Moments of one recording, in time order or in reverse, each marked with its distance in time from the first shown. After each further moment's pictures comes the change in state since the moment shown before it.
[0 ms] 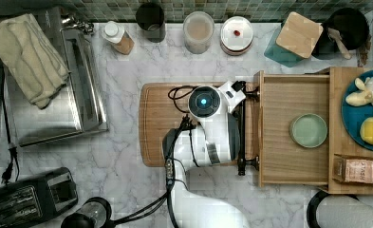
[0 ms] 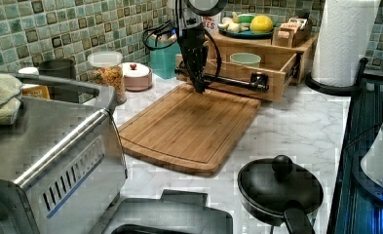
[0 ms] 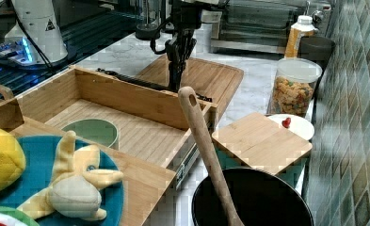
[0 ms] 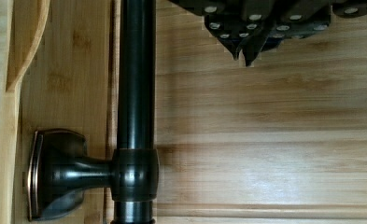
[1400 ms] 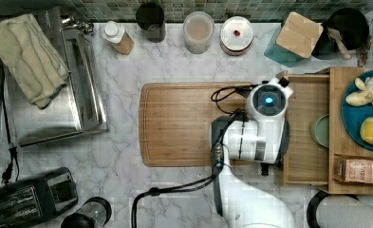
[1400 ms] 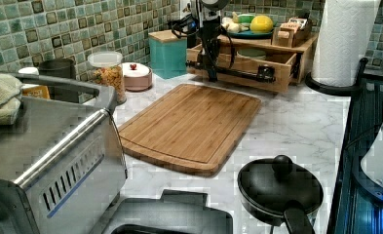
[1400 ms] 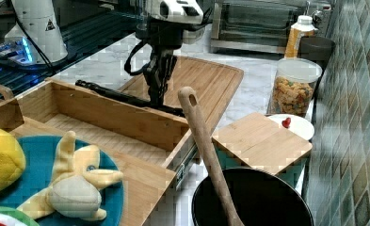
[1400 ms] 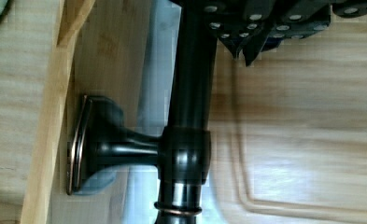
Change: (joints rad) arm -0.200 0.081 -0.041 0.090 0.095 0.052 -0.412
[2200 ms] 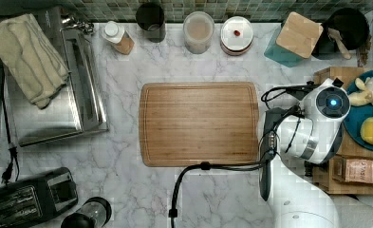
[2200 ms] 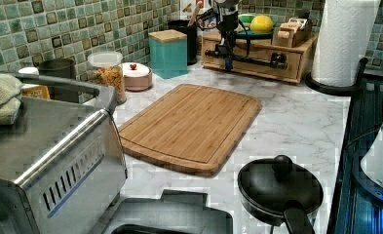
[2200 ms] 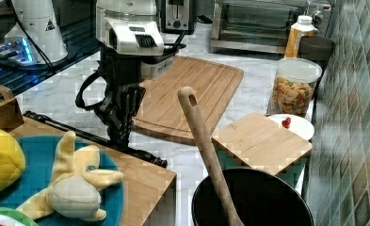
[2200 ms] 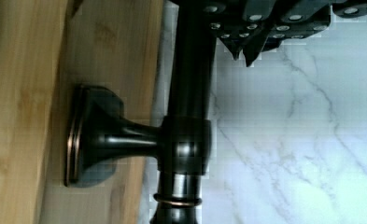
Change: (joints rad) arm -0.184 0.129 -0.029 0.172 0.008 0.021 -0.213
